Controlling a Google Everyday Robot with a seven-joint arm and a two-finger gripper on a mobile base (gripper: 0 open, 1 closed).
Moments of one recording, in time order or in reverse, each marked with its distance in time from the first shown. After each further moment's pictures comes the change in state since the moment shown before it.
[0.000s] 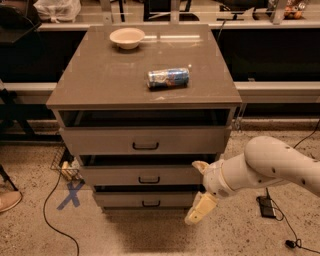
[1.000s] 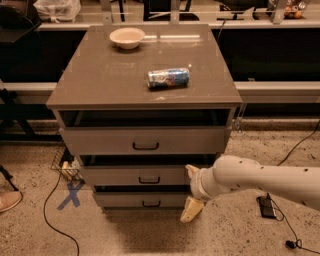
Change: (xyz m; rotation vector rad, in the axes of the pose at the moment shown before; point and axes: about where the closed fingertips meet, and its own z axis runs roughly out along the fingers) arm 0.060 -0.053 0.085 0.146 0.190 -0.152
